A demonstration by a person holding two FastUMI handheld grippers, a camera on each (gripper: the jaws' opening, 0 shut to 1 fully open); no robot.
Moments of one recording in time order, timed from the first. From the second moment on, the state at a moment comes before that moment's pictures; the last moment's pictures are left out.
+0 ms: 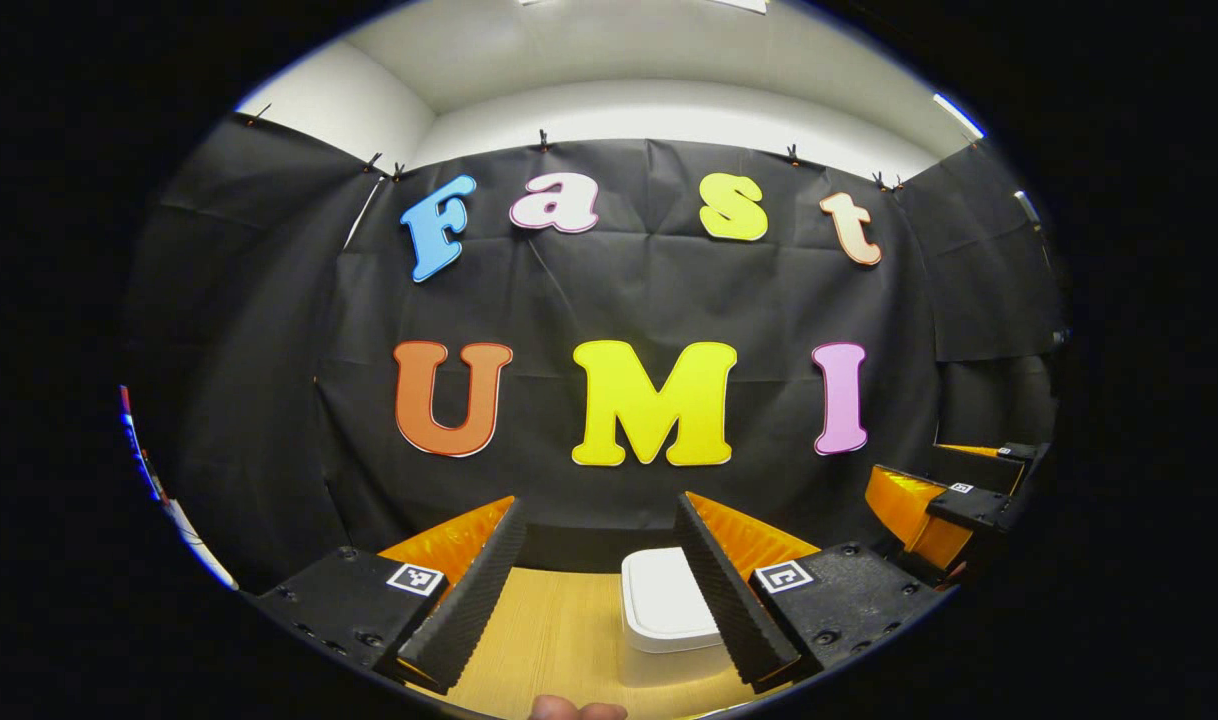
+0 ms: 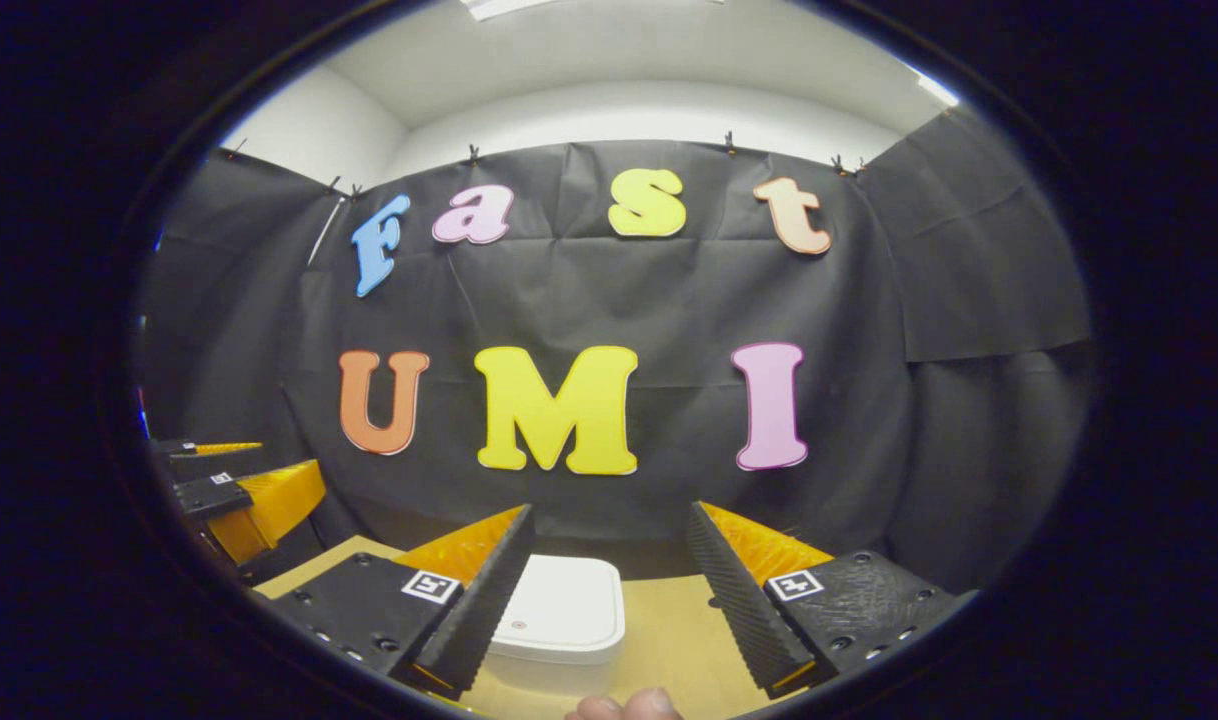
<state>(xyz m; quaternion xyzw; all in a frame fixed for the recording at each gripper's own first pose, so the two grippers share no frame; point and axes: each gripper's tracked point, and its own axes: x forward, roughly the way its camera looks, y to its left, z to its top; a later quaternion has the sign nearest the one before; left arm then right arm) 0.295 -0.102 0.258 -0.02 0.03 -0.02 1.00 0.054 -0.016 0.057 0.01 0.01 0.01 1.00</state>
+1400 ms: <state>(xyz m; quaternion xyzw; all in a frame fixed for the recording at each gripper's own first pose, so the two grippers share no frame) 0.305 -0.101 0.250 -0.01 0.03 -0.01 1.00 0.068 -0.008 0.057 0.00 0.02 0.02 1.00</state>
